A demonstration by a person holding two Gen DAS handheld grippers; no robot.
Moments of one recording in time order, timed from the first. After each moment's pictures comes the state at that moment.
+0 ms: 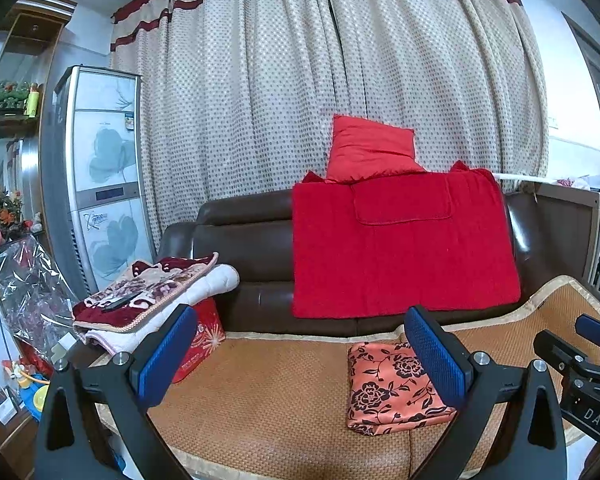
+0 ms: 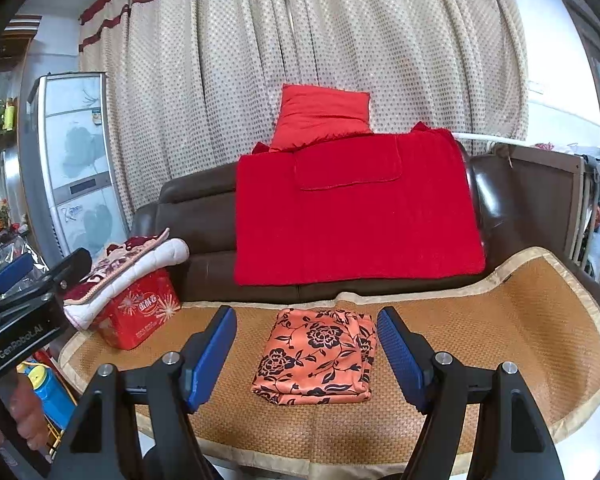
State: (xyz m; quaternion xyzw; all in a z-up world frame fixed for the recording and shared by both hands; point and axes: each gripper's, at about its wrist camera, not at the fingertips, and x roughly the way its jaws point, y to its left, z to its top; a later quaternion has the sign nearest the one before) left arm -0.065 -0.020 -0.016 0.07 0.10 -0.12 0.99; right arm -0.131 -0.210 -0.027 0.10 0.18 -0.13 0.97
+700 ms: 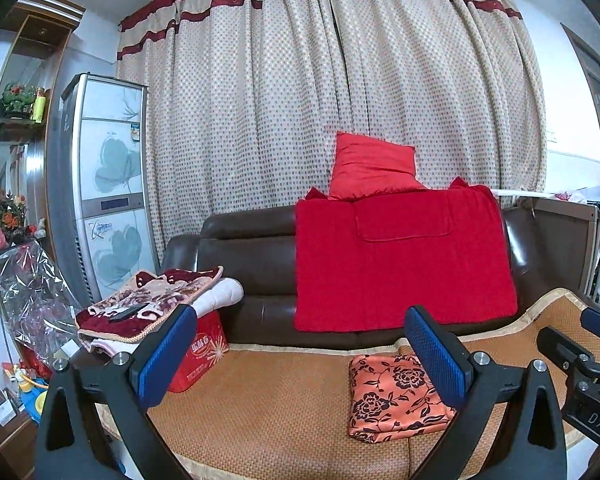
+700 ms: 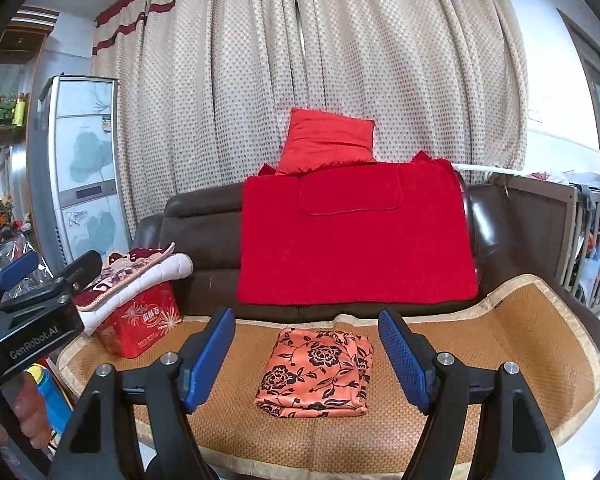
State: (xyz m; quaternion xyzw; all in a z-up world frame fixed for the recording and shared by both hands) left arm -0.084 -0.005 0.002 0.06 0.08 -0.12 0.99; right arm -0.150 -0.188 0.001 0.07 0.15 -0.13 0.98
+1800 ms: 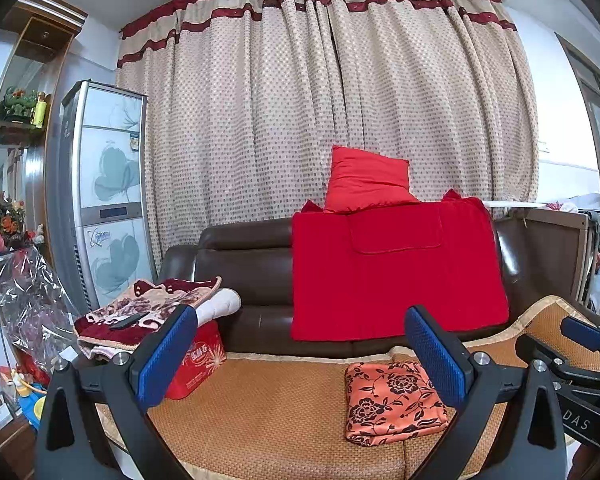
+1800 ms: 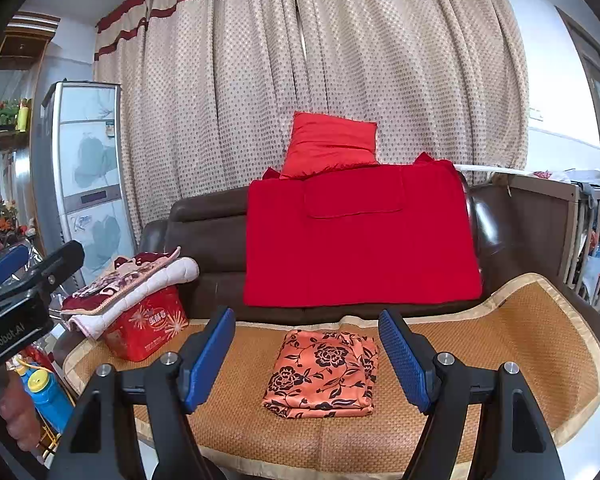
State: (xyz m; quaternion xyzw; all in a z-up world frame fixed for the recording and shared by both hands) left arm -0.103 0.005 0.014 0.05 0.06 -0.13 0.99; right arm -0.157 -0.186 0.001 0.08 0.15 -0.13 0.98
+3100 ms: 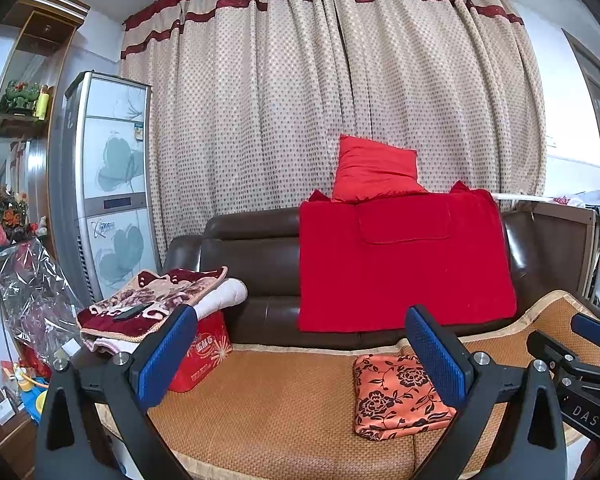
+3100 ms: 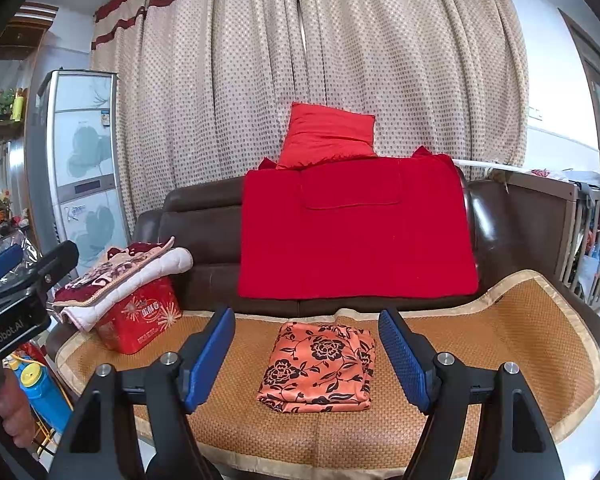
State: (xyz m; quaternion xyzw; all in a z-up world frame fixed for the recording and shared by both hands) left arm -0.090 0.009 0.004 0.05 0.08 -0.12 0.99; right arm -0.146 -0.177 -0.006 0.07 0.16 -0.14 0.97
